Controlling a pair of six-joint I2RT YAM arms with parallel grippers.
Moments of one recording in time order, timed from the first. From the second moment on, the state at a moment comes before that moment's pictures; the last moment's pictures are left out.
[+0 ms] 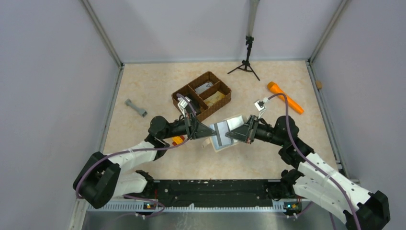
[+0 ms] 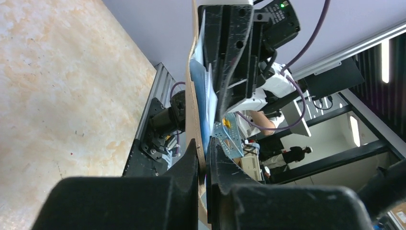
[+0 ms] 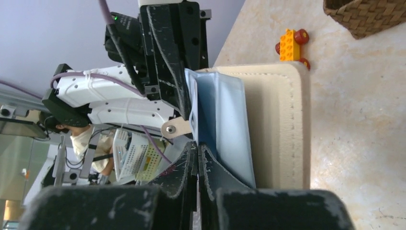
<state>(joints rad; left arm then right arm) -0.60 1.19 0.41 1.02 0.83 -1.21 0.63 0.74 0.46 0.22 -0.56 1.00</state>
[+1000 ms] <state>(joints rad) -0.49 1.02 0.57 0.30 0.81 -0.94 0.51 0.76 0.53 0.14 -0.51 0.98</state>
